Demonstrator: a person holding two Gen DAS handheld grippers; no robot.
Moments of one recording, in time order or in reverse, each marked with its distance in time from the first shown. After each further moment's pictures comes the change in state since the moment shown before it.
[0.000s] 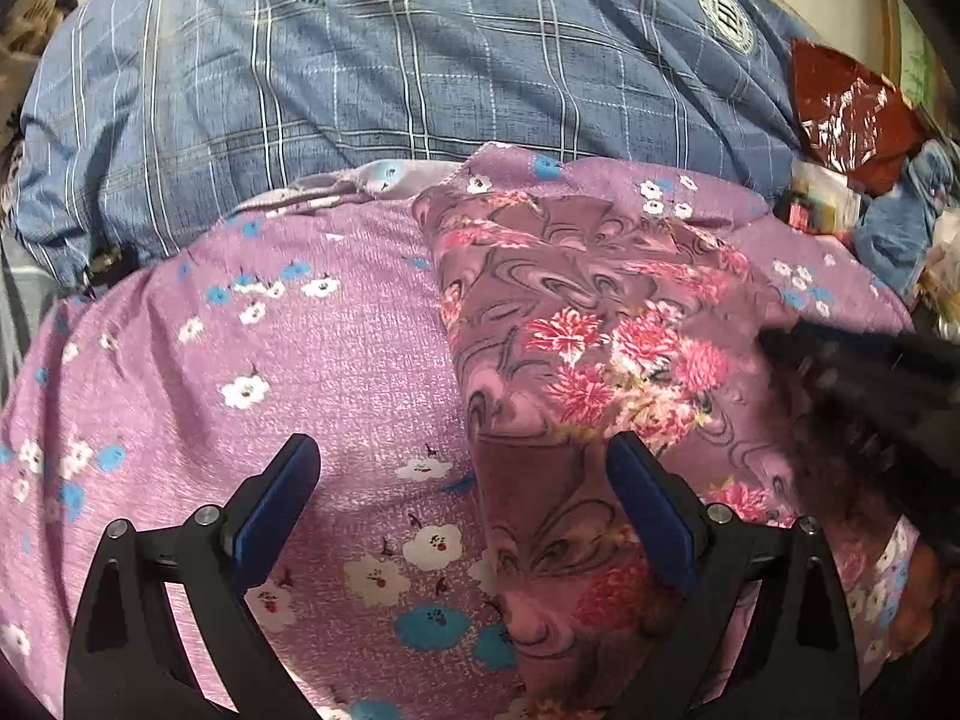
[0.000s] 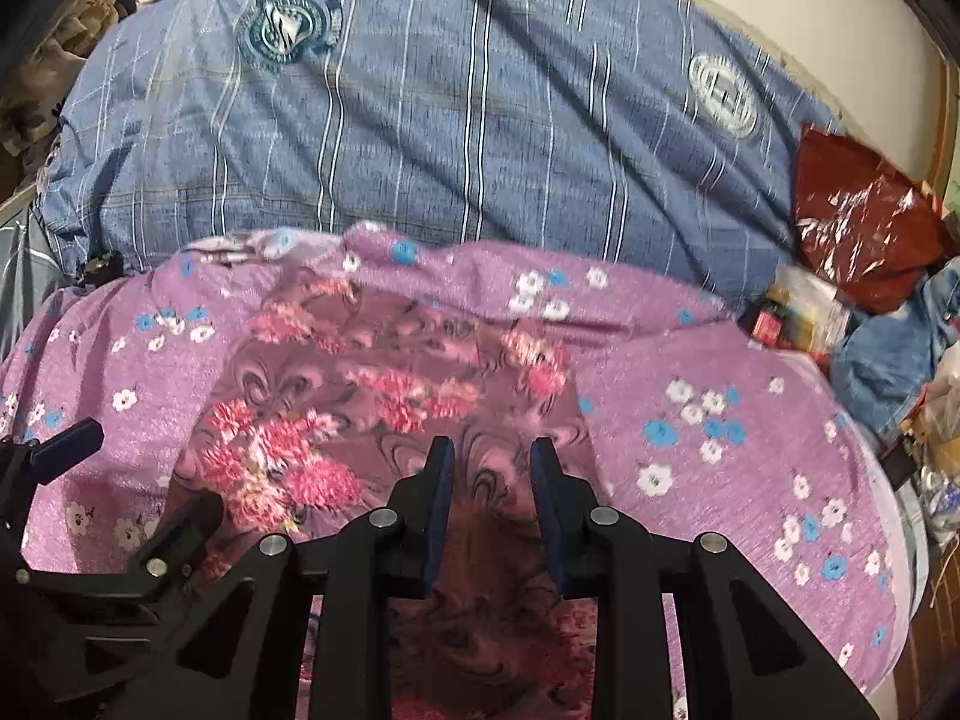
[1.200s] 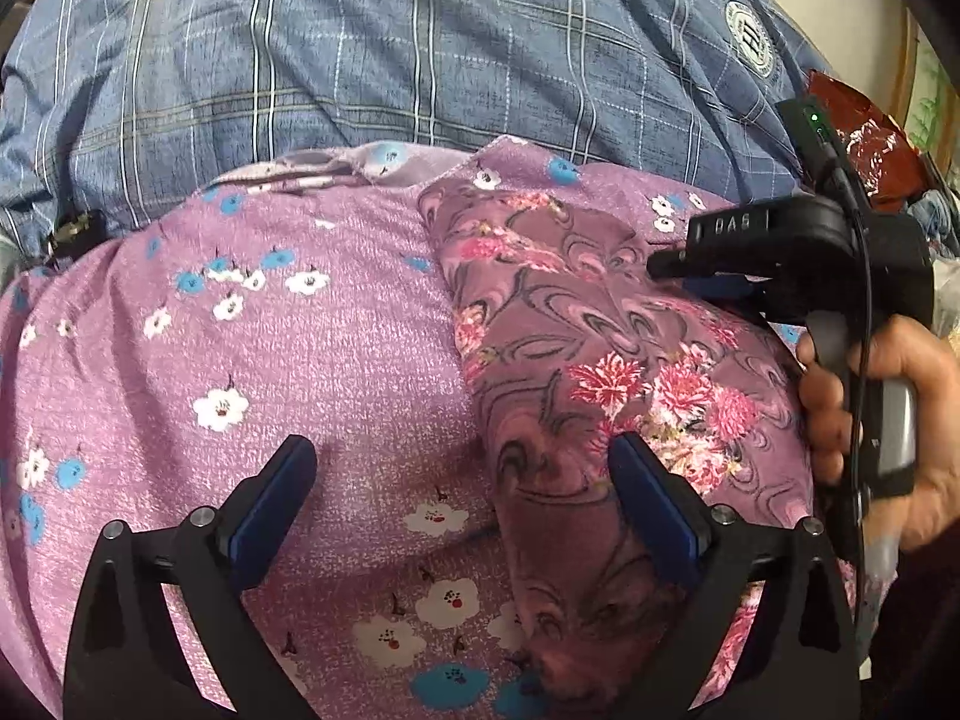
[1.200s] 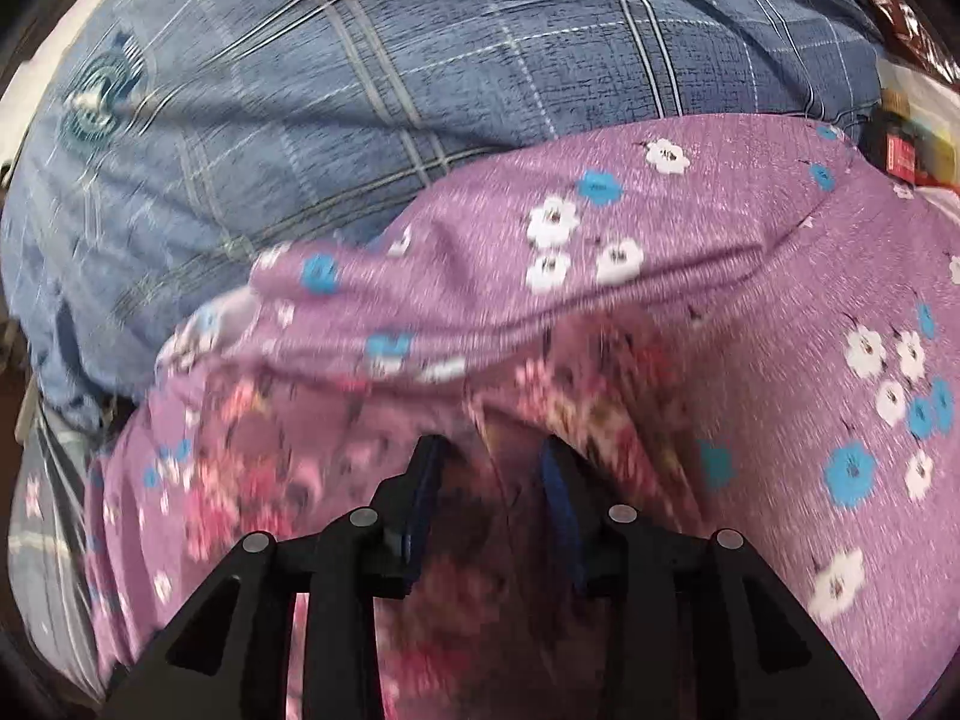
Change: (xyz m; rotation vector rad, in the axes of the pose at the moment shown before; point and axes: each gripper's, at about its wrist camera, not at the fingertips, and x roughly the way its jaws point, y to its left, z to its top) left arm 0.019 0.024 0.016 -0.072 0.053 -0.095; right arm 0.101 -0.043 0.077 0.358 0.134 0.272
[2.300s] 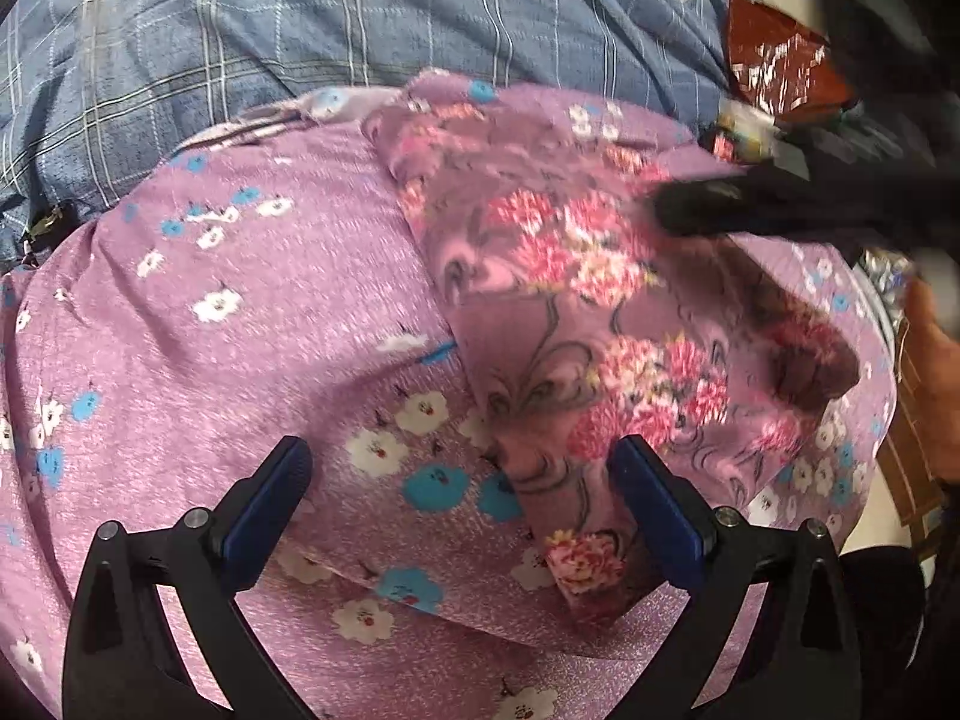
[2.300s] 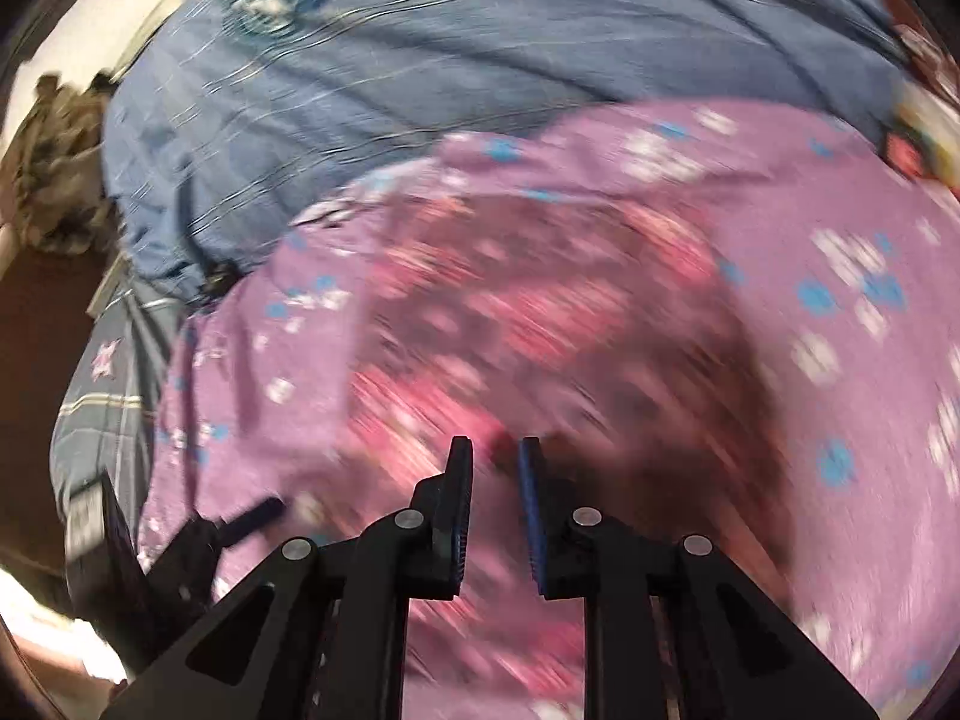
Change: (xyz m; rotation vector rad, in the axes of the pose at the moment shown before) left arm -0.039 0.000 -0.038 0.145 0.130 -0.106; right arm -0.080 0.061 -0.071 -0.220 0.154 0.139
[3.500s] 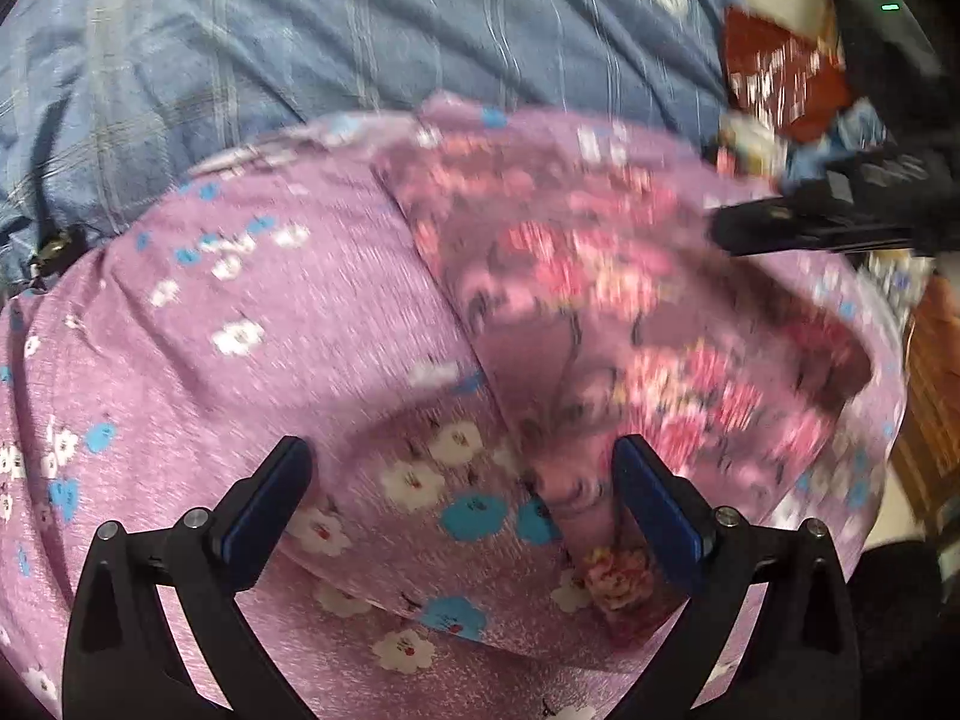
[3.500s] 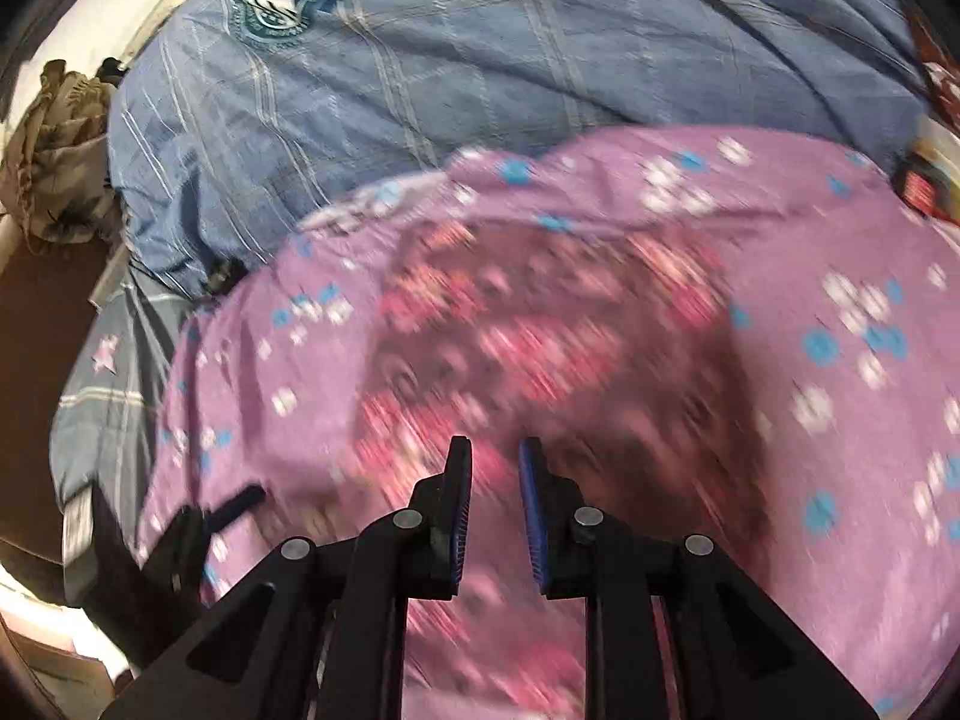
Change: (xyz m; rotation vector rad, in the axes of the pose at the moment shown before) left arm 0.008 0.005 0.002 0.055 -0.029 0.031; right arm -0.025 -0.022 -0.017 0.009 0.018 -0.087
